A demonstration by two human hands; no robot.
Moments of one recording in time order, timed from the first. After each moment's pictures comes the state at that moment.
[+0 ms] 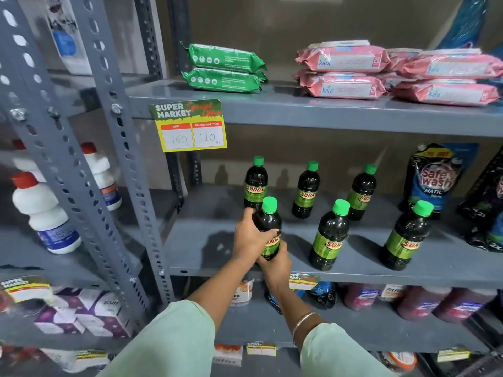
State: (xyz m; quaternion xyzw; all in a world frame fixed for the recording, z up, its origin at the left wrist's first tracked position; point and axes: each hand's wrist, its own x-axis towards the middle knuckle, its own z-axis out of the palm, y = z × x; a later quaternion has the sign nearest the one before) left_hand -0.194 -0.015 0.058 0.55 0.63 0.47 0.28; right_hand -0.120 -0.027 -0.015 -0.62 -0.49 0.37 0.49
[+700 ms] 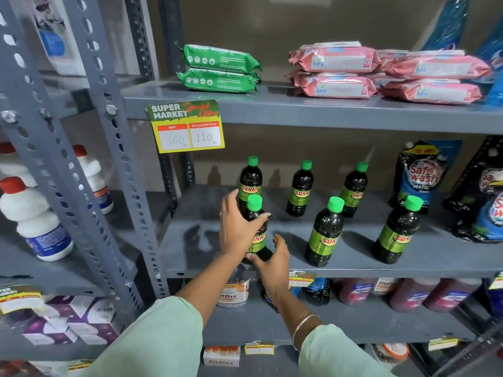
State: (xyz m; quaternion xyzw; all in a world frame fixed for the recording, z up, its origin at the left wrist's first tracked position) left_hand -0.210 -0.019 0.077 0.57 0.60 0.53 0.18; right_hand -0.122 -0.037 -0.015 -0.64 -0.52 0.32 0.46
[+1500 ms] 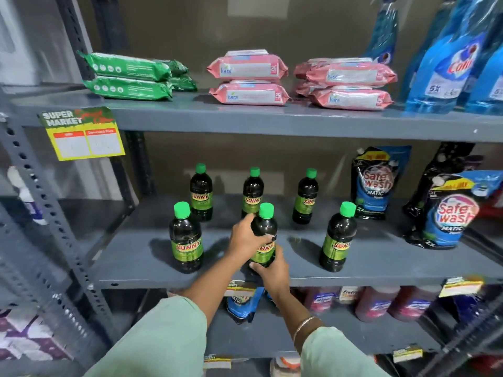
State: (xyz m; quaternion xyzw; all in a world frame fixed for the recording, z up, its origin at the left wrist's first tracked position) left_hand -0.056 0.004 0.065 0.64 0.59 0.41 0.27; right_hand 0.035 -0.017 -0.016 -0.63 -0.52 0.37 0.45
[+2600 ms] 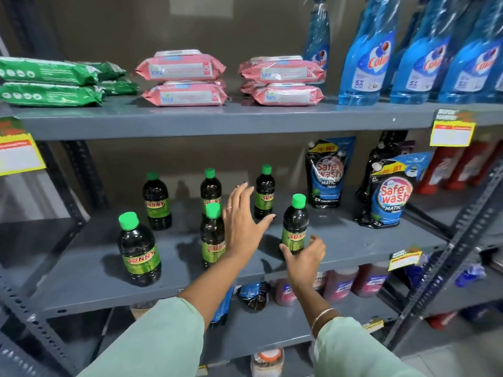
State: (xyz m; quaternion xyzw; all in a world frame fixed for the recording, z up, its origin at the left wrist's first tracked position) left_hand 0.030 -0.011 0.094 0.71 0.49 0.51 0.08; right_hand 0.156 -0.034 0.003 -0.75 -0.39 0.13 0.51
